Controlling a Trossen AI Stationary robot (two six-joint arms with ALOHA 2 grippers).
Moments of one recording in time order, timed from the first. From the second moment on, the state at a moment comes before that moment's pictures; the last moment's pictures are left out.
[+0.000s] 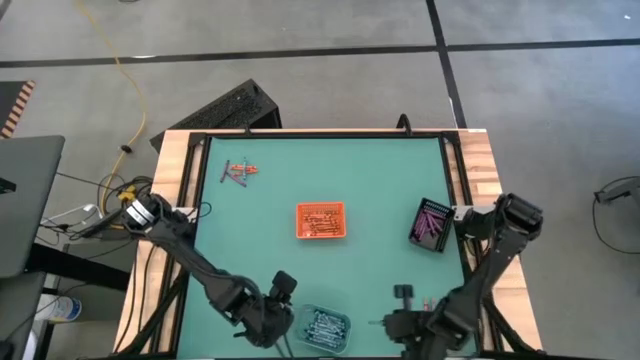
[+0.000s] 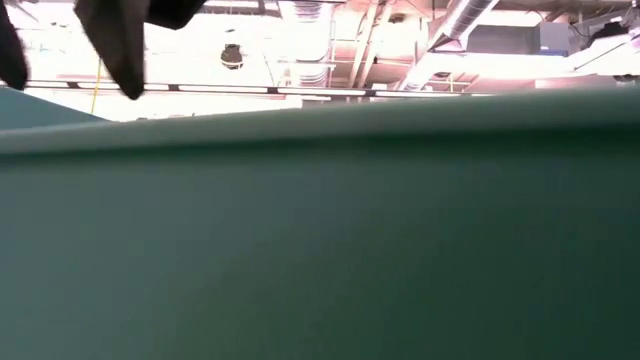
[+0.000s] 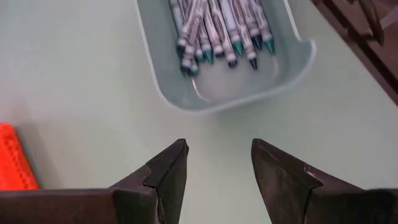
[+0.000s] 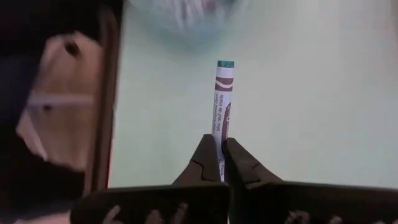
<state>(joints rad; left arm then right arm) -0.69 1.82 1.33 -0.56 -0.29 -0.02 0.96 1.79 1.32 -0.78 0.46 0.86</state>
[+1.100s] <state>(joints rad) -0.84 1.82 1.33 -0.76 -0.46 -0.20 0.65 1.94 1.33 0.04 0.20 0.29</state>
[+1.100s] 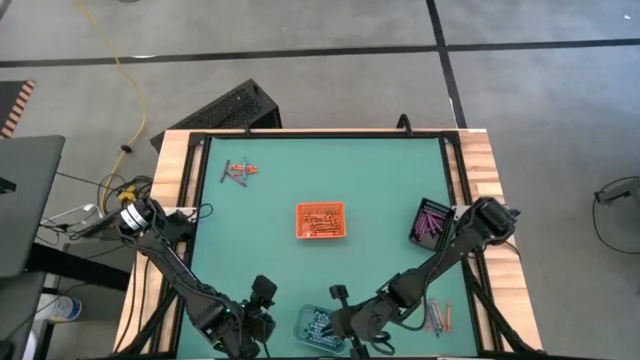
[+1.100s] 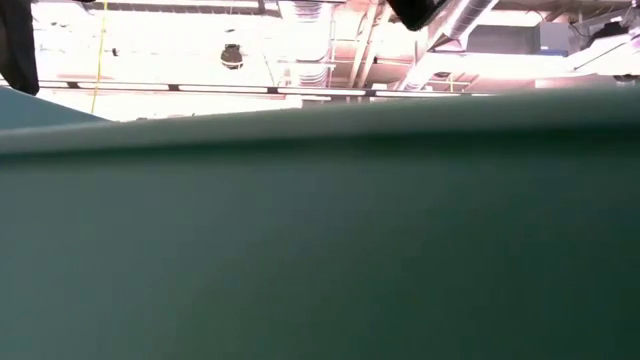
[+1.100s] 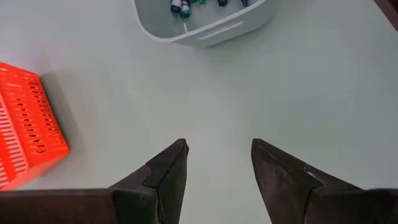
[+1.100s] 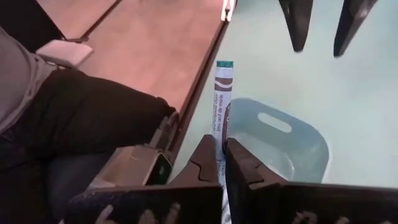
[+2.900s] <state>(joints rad) -0.84 1.82 1.33 -0.60 -0.50 -0.11 1.16 1.80 1.18 -0.86 0.34 2.08</state>
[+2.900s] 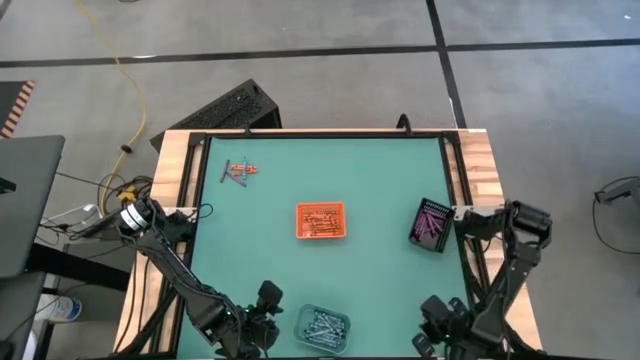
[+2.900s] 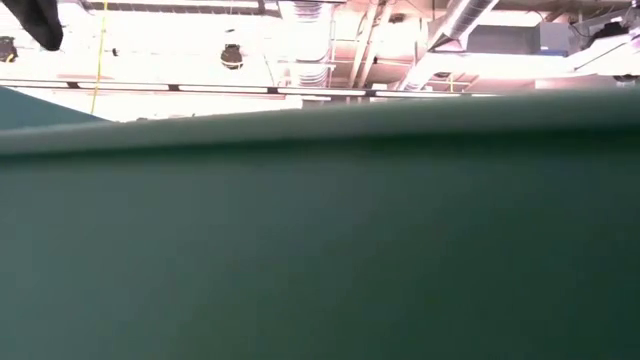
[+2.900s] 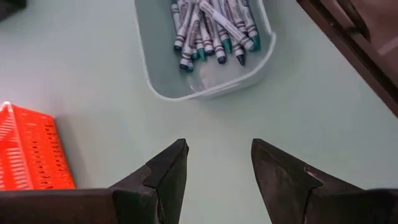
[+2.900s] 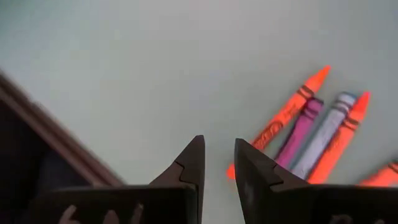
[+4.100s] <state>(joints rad) -0.83 1.82 1.33 -0.61 -0.50 -0.10 1.12 1.82 1.10 -0.82 0.18 2.09</state>
